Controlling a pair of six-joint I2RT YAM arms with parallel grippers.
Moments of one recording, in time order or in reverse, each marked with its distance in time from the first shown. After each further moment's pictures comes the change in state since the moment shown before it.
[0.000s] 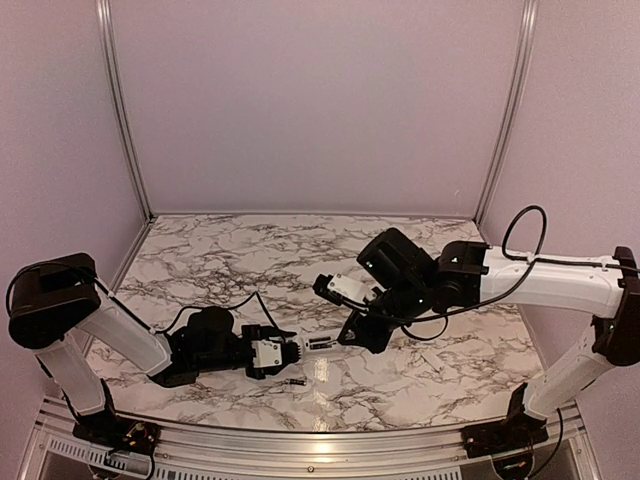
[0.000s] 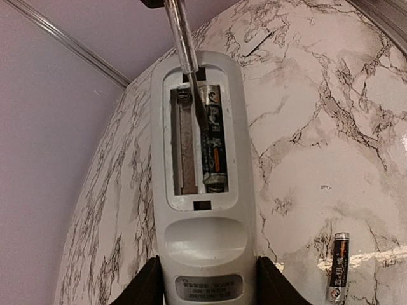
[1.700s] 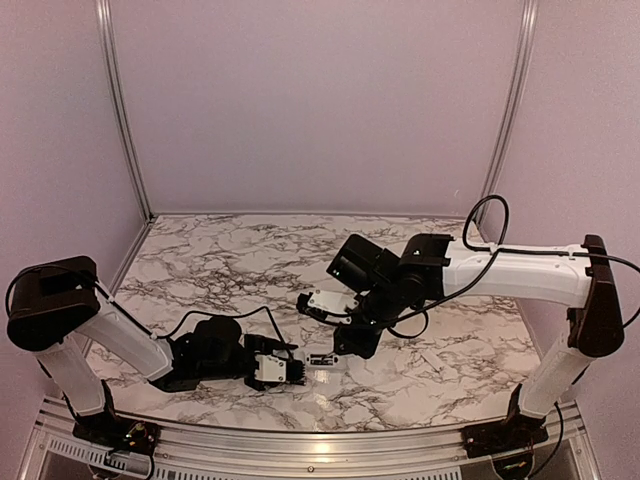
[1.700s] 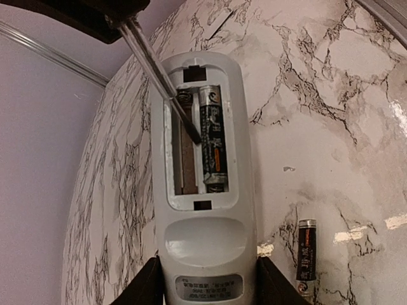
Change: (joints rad) left arm -0.056 0.000 0.005 -0.093 -0.059 0.087; right arm 0.034 0.184 0.182 -0.205 0.029 -0.088
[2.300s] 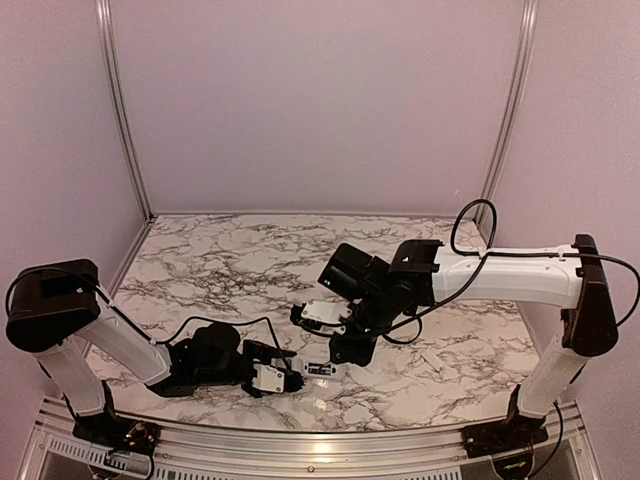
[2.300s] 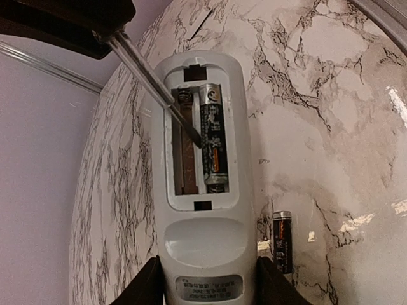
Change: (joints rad) left arm -0.027 0.000 -0.031 0.013 -0.020 0.057; right arm 0.029 0.041 0.013 -0.014 -0.018 -0.019
